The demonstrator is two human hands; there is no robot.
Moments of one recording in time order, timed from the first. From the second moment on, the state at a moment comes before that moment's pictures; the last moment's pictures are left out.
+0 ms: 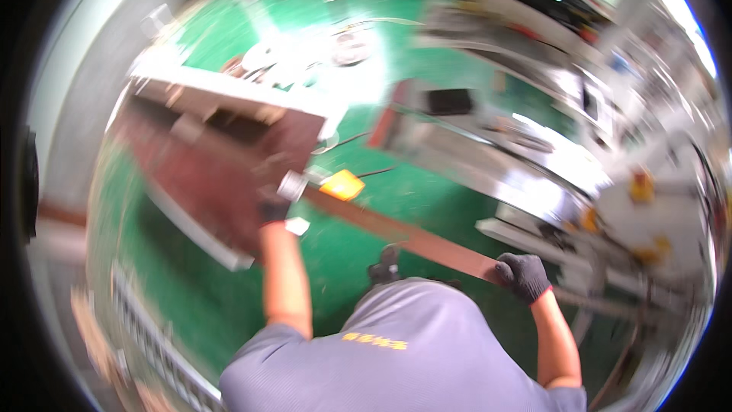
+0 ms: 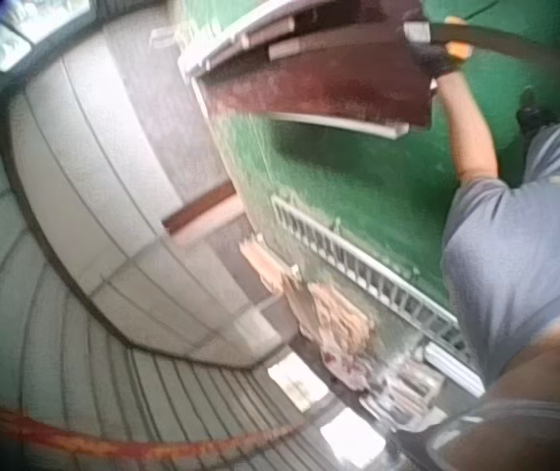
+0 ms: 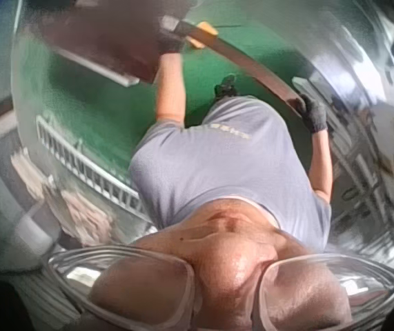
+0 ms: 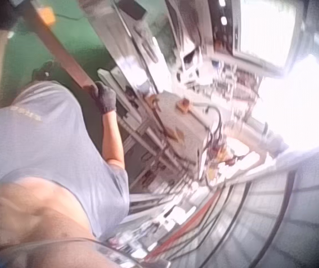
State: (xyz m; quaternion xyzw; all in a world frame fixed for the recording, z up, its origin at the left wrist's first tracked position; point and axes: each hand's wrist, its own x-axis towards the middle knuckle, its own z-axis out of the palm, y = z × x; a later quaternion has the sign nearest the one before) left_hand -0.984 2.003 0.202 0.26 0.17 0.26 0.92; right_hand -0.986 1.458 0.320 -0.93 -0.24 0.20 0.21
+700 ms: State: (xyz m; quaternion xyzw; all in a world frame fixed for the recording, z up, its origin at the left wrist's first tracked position) left_hand -0.945 1.573 0.270 0.34 -0.02 -0.49 0.80; right_hand -1.263 1.361 0.354 -0.97 0.19 0.09 0.06
